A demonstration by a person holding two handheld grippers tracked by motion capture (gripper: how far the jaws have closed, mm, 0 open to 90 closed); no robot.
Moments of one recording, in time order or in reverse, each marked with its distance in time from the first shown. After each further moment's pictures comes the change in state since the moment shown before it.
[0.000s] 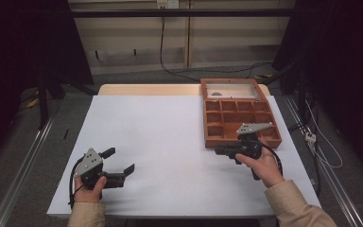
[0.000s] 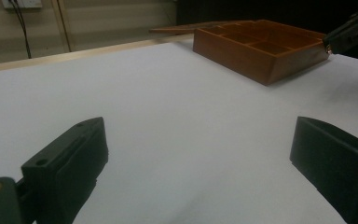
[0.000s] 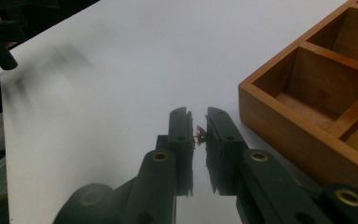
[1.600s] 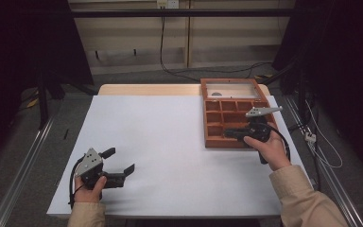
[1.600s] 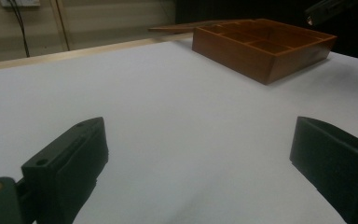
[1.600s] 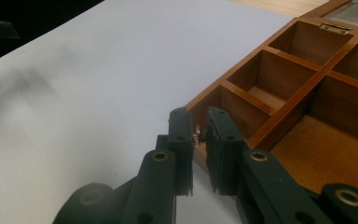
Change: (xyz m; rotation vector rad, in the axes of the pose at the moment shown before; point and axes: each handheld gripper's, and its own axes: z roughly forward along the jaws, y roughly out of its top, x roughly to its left) left arm 0.000 0.000 0.001 0.008 -0.005 -0.003; right arm -0.036 0.029 -0.017 -0.028 -0.088 0.009
